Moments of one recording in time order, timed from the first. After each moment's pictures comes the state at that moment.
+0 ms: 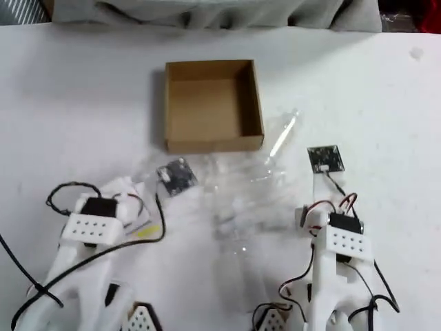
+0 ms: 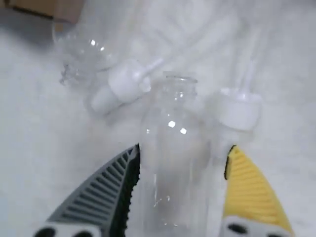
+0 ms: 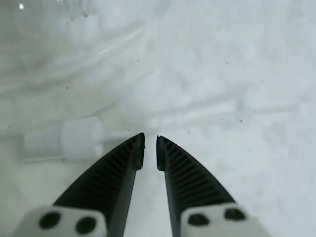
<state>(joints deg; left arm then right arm) -0.6 -39.8 68.2 51.3 -49.7 10.6 -43.1 72.4 45.6 20.8</state>
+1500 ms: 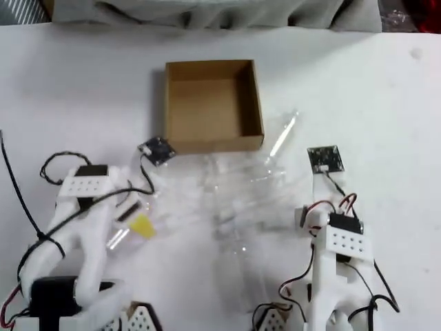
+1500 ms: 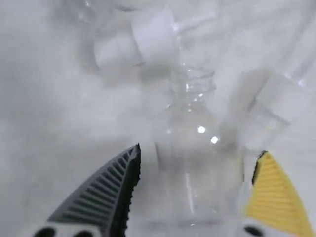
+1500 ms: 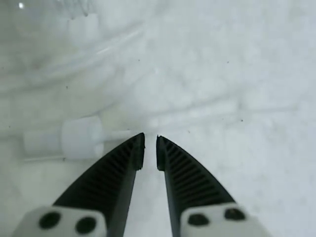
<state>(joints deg) -7.9 -16.3 52.7 57.0 -45.4 10.6 -43.1 72.4 45.6 20.8</state>
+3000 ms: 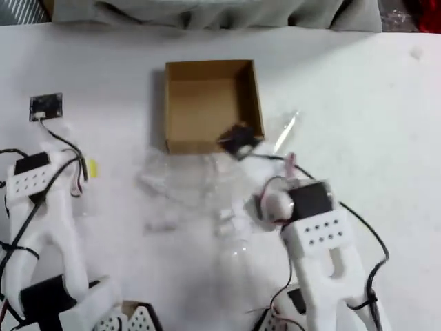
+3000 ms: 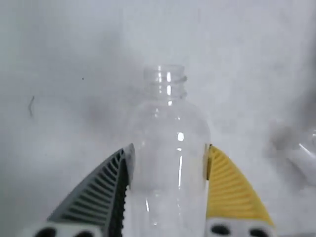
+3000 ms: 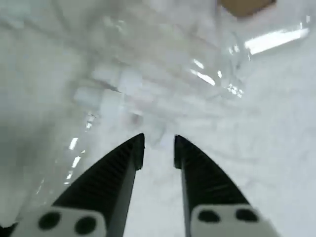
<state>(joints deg) -27.6 -16.3 40.4 53.5 -6.3 -24.2 -43.5 37.3 81.2 29.6</state>
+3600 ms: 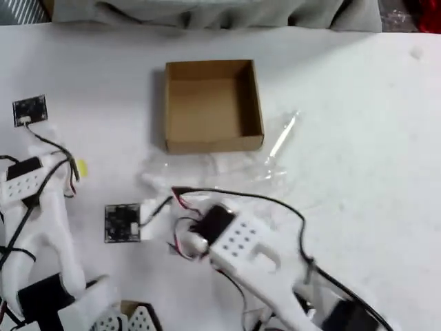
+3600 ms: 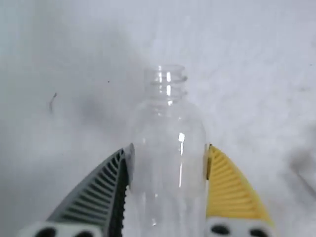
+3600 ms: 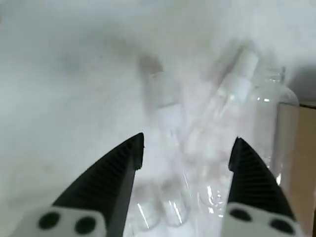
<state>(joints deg) -30.9 -15.6 41.9 49.4 -4.3 -55.5 -23.3 41.8 54.1 45.6</state>
